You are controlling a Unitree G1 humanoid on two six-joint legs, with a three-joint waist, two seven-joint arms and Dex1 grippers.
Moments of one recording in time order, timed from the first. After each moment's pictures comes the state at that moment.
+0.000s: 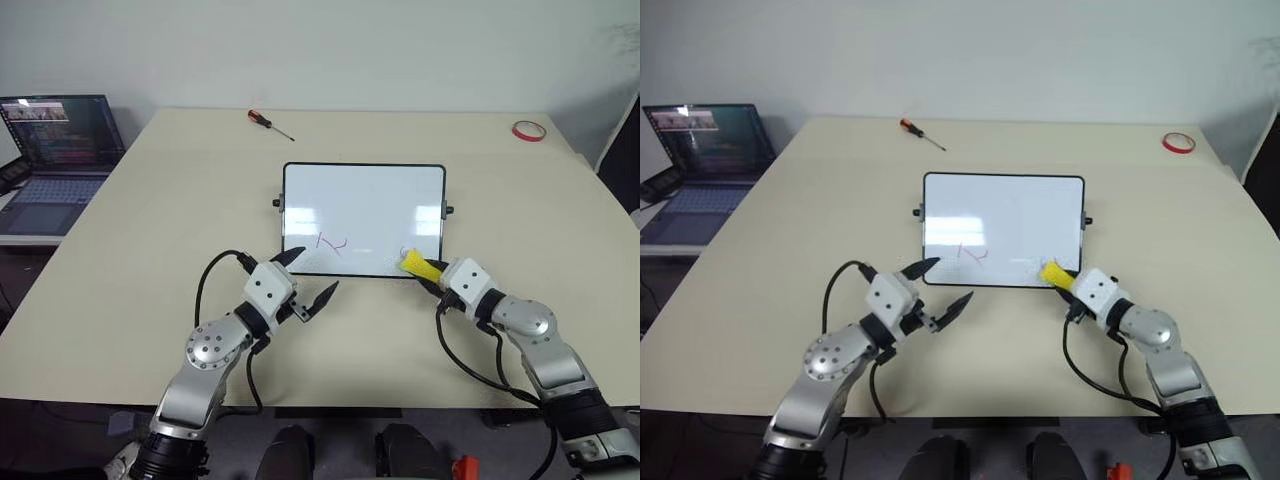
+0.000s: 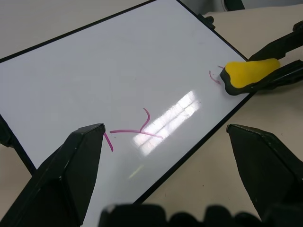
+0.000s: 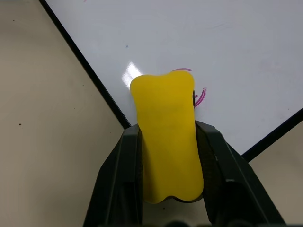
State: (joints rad) left arm -0.08 0.38 -0.12 -0.26 -0.09 0.07 -0.53; right arm -0.24 -0.53 0.12 0.09 -0.06 -0.07 0.61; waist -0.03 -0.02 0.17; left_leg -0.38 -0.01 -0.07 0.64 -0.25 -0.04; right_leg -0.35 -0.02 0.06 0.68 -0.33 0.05
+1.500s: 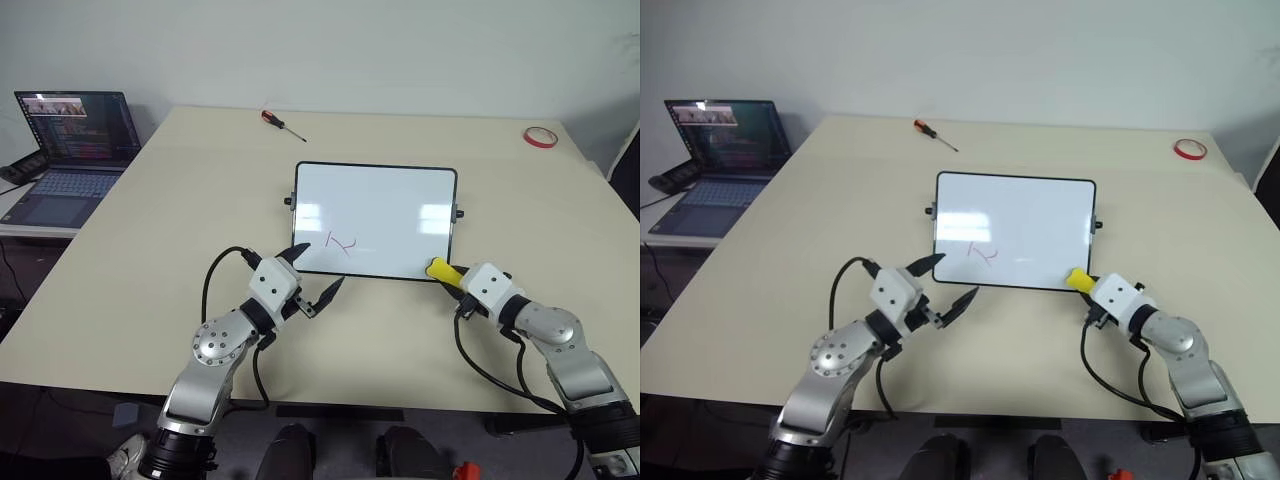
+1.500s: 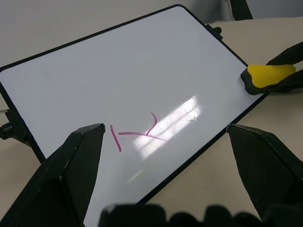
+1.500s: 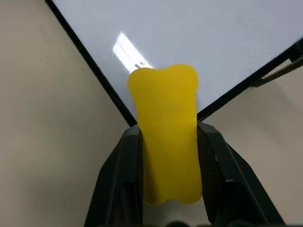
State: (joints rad) left arm -0.10 0.35 -0.12 -0.26 -0.10 0.08 -0.53; right arm -0.14 -0.60 0.04 0.00 -0.01 0.06 0.59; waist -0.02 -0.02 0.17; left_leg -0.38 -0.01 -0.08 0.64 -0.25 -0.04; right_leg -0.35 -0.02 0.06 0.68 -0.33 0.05
